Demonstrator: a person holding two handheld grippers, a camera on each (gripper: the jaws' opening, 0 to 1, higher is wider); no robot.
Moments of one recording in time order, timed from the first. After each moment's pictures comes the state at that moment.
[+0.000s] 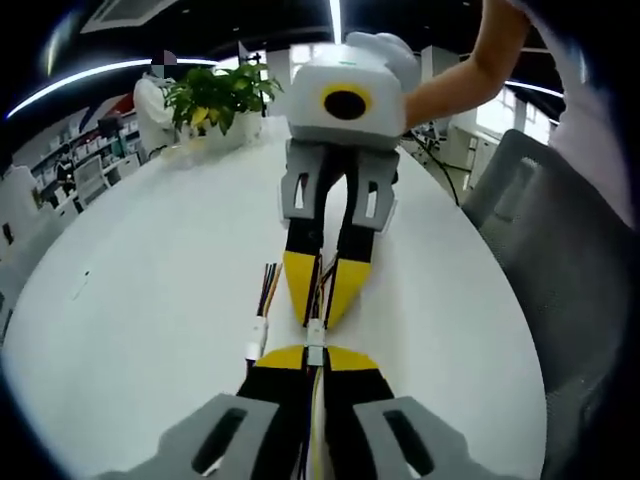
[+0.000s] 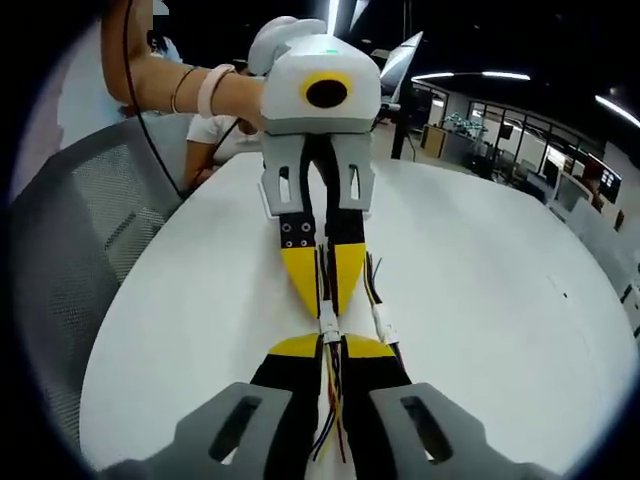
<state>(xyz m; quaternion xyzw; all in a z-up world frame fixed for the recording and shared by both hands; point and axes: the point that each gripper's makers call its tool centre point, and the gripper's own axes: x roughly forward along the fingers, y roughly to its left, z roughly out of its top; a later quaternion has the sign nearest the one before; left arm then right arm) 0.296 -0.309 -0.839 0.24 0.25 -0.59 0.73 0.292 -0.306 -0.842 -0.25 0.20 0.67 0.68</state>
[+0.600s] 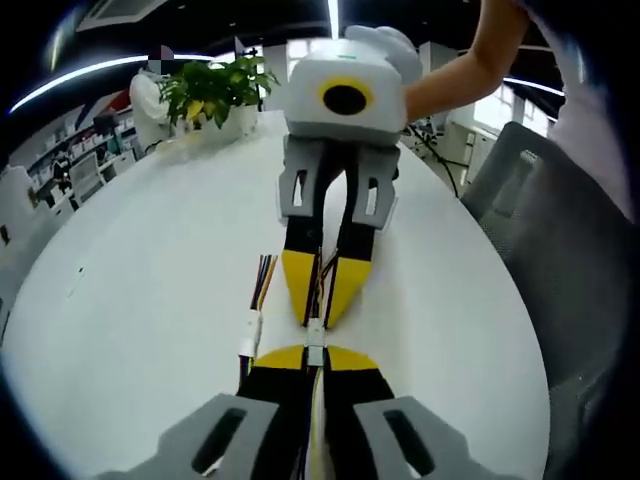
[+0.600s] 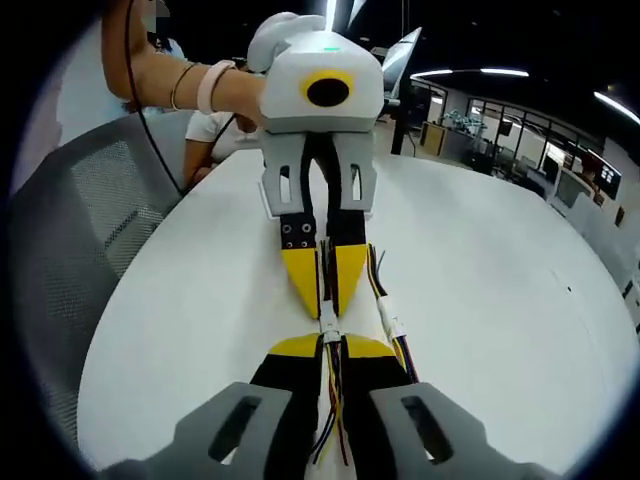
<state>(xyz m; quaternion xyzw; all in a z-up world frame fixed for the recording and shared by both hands) 0.293 -0.309 -0.845 0.25 0.26 -0.60 0.72 0.290 -0.307 -0.849 -0.25 0.20 0.66 0.68</state>
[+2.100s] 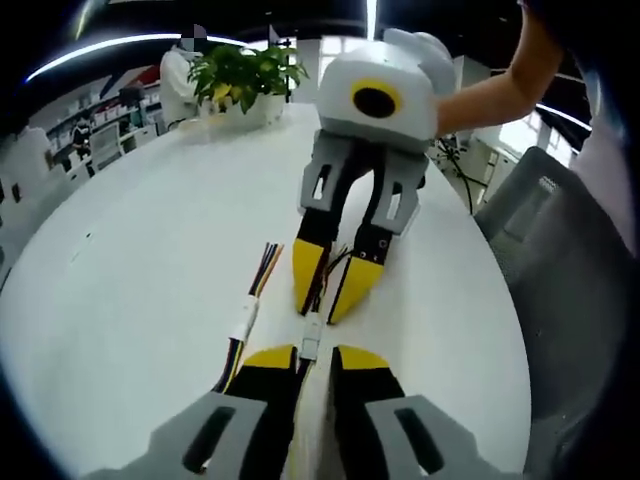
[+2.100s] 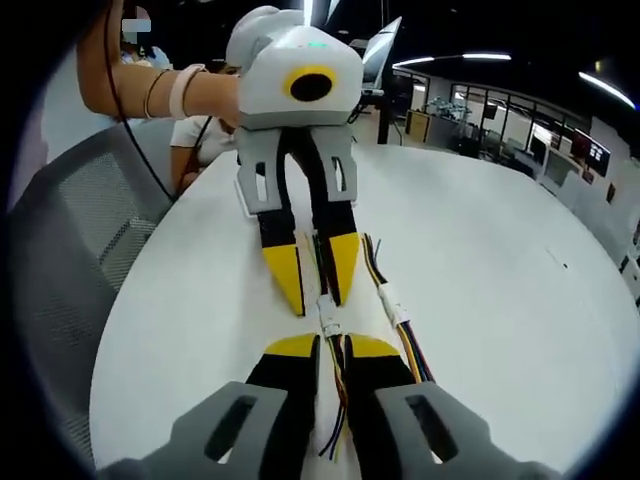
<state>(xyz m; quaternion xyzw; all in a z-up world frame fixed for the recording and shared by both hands) 0.287 -0.304 -0.847 0.21 0.30 -0.56 0.74 0.288 -0.310 -0.851 -0.23 0.23 0.64 0.70</state>
